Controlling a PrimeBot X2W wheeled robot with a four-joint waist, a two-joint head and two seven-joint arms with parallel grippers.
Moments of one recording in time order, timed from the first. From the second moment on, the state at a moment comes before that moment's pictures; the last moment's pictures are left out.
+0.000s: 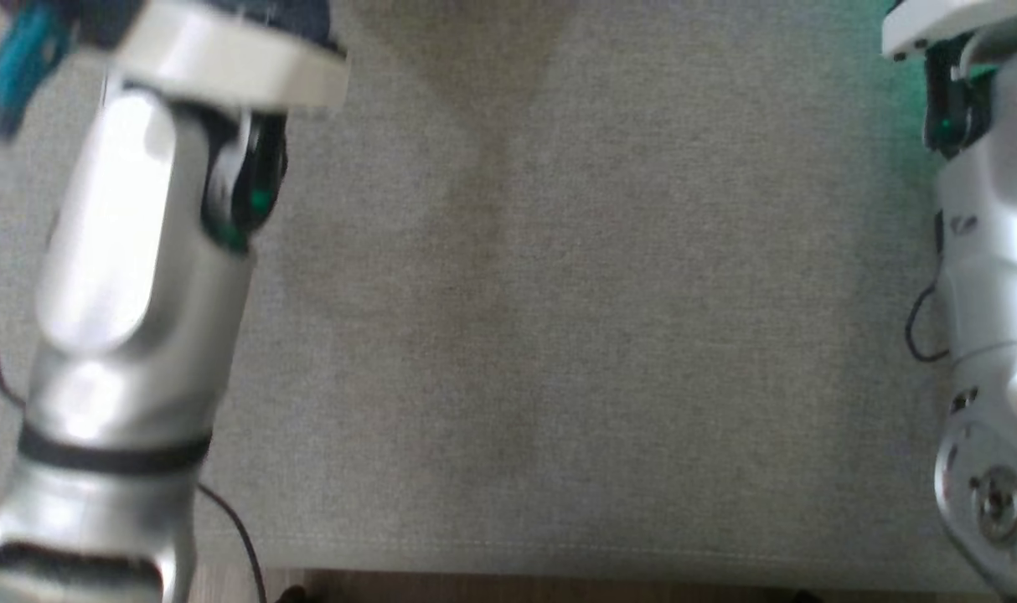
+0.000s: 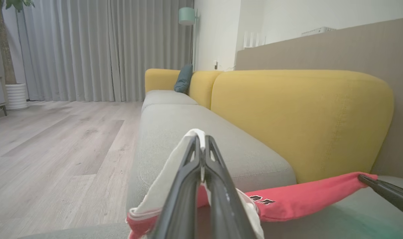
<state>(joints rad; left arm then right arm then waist) -0.86 0.13 -0.32 0.24 -0.31 -0.03 -0.26 -1.07 -0.10 -0.17 0.90 -0.06 0.12 -0.25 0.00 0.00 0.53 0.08</state>
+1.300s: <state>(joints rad) 0.30 0.12 -0.29 -0.22 -0.33 0.03 -0.22 0.18 -0.04 -0.13 0.02 0.21 0.12 -0.07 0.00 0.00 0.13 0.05</state>
